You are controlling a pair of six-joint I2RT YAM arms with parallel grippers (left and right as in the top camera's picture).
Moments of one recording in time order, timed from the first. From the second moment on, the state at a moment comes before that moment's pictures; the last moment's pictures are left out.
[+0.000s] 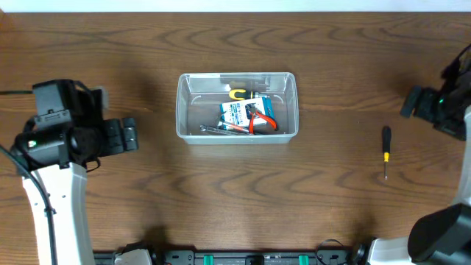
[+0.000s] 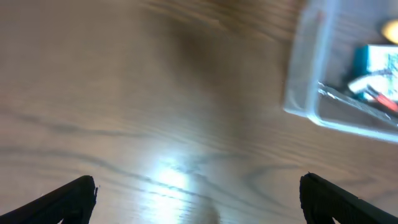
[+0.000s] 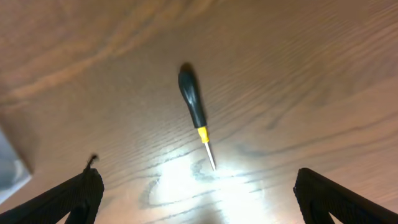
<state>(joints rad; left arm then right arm) 0.27 1.22 1.28 -1.21 0.08 0.05 -0.38 1.61 1.51 -1.23 0.00 0.09</state>
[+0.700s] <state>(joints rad) 0.55 1.22 1.32 -1.19 0.08 -0.05 -0.38 1.76 1.18 -0.87 -0.04 -0.11</state>
